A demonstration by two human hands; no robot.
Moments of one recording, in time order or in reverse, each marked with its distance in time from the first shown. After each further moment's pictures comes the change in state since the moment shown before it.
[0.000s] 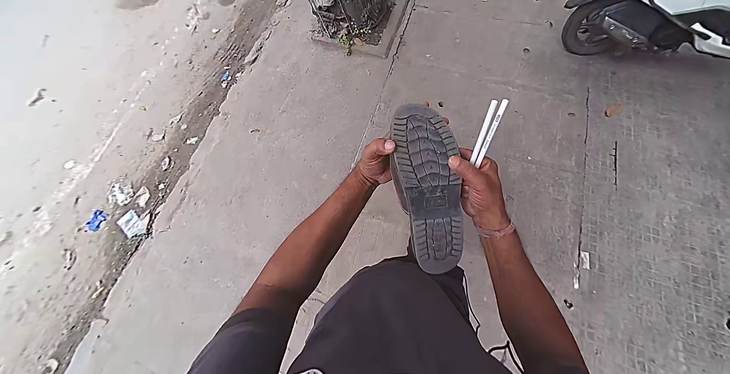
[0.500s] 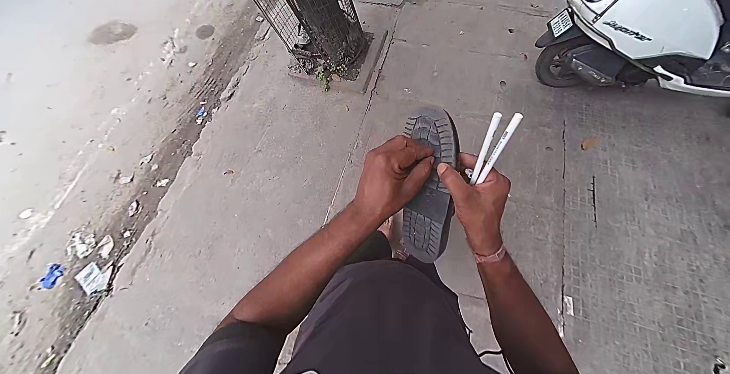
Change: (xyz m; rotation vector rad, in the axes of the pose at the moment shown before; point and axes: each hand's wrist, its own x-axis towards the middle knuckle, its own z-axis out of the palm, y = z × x) left_hand 0.263 0.035 0.035 1.652 0.377 0.293; right_hand 0.214 -0.124 -0.039 -0.626 0.303 -0.352
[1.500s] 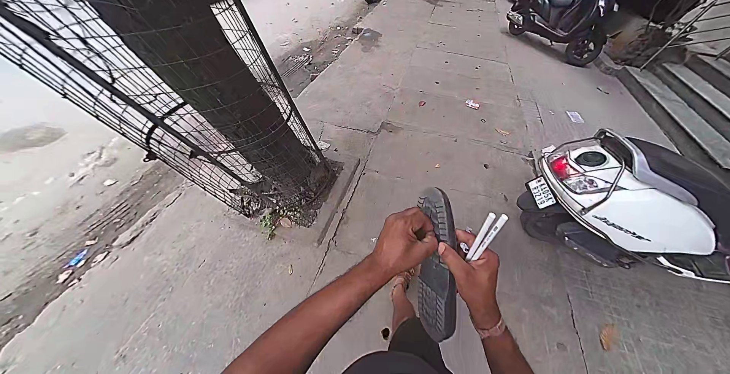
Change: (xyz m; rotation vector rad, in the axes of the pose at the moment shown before) left_hand 0.601 -0.335 0.143 -0.080 -0.082 0.030; right_hand 0.642 0.122 0.154 0.132 -0.027 -0.119
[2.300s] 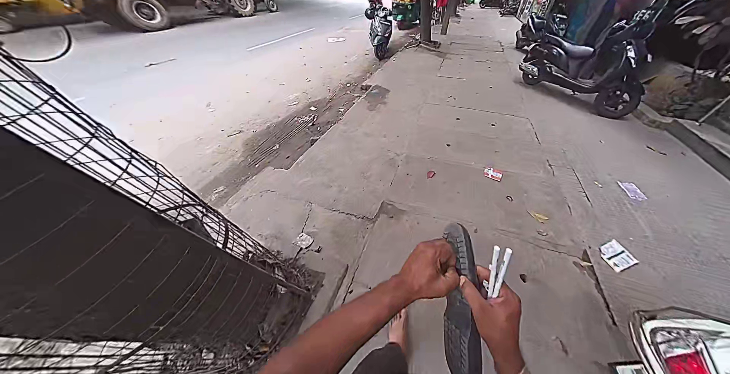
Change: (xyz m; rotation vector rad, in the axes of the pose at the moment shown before) left_hand 0.522 -0.294 0.039 0.018 -0.245 0.142; right_hand 0.539 0.182 0.103 -0.272 0.106 0.002
